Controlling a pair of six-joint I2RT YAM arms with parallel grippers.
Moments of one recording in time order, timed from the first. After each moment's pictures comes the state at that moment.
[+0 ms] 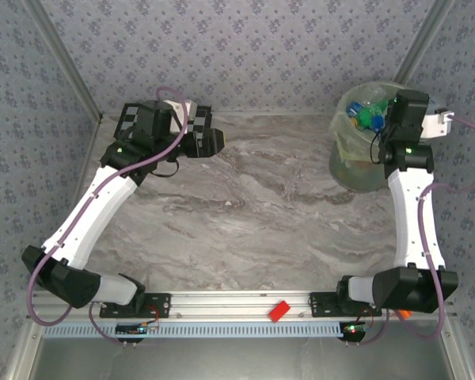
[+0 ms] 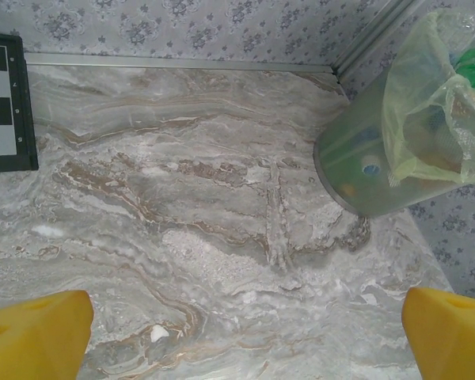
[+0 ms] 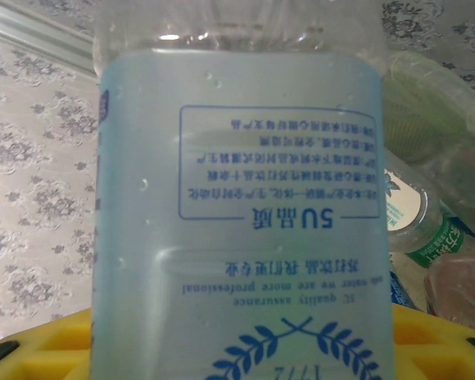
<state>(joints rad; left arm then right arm) -0.51 1.37 1.54 -0.71 0.21 -0.43 -0.11 1.31 1.50 -0.57 0.42 1.25</state>
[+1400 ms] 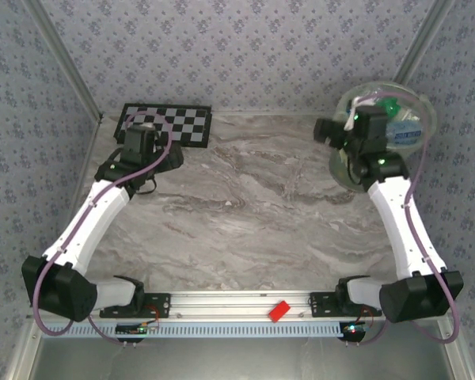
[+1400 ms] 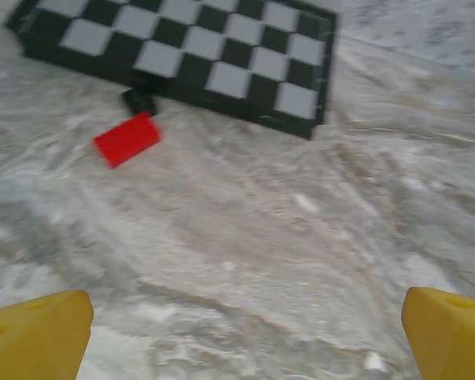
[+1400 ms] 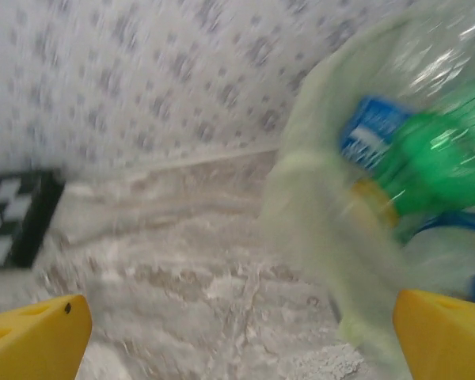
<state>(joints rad) -0.31 1.25 1.16 -0.65 -0.22 -0.46 0.16 1.22 1.28 -0.54 0.09 0.19</state>
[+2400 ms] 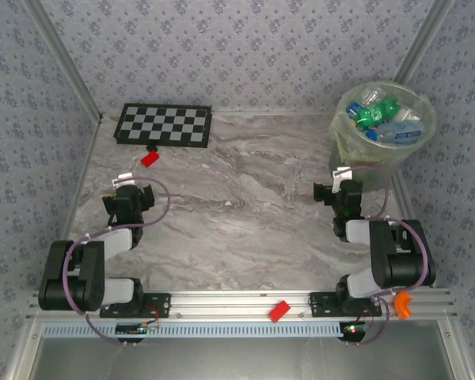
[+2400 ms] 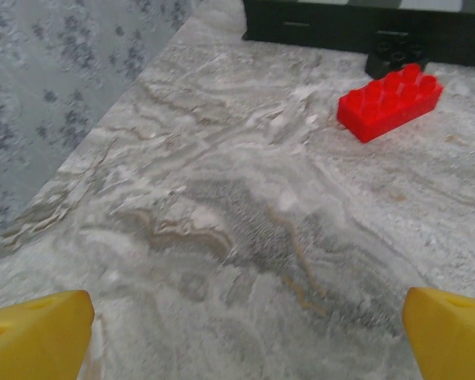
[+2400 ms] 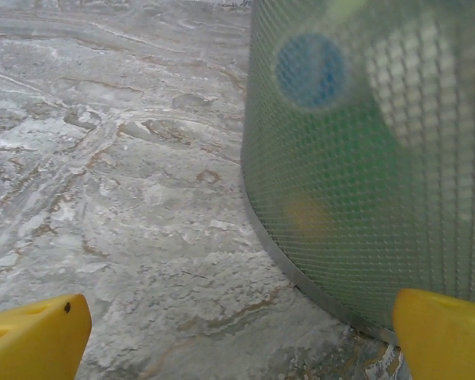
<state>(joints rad) -0.04 1.33 0.33 0.52 -0.39 -0.10 0.01 1.48 0.35 0.71 0.09 -0.09</state>
